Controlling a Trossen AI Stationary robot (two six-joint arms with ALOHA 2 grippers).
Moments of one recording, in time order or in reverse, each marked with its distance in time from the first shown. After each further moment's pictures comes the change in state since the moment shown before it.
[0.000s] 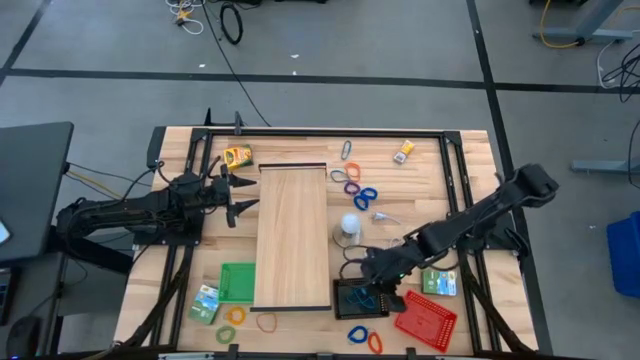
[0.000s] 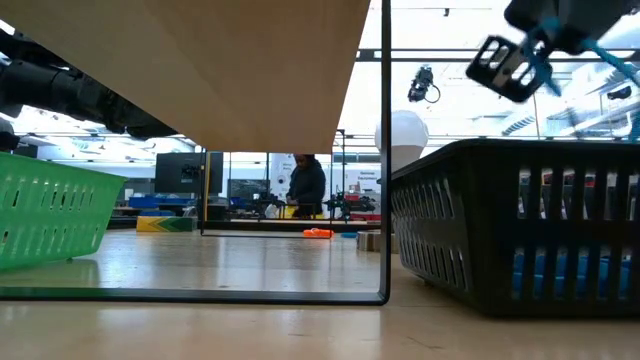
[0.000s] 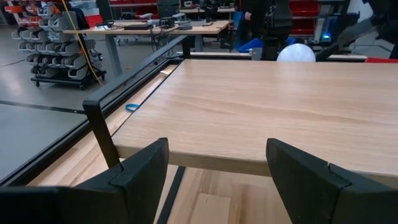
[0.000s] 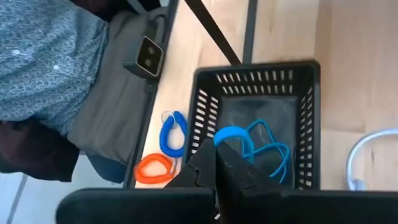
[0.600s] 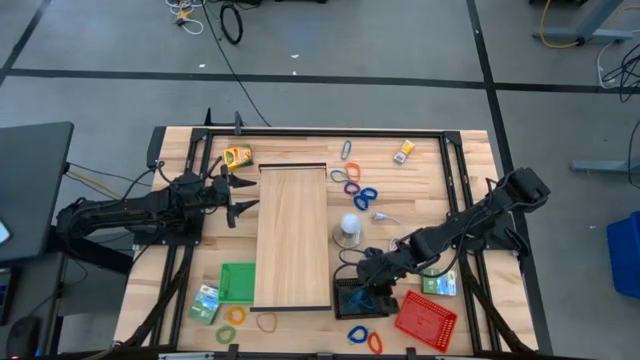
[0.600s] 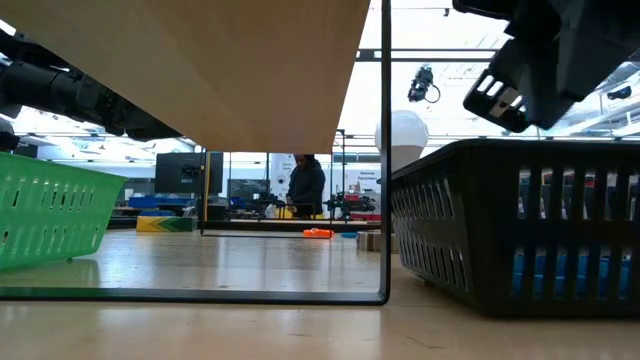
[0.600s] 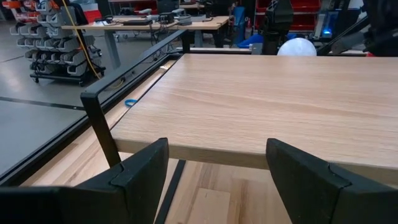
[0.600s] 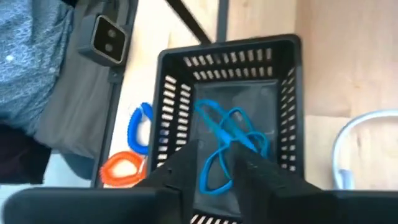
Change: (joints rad) left arm 0.000 0.000 0.000 -0.018 0.000 0.000; right arm 0.006 0.079 0.000 -0.003 0.062 0.007
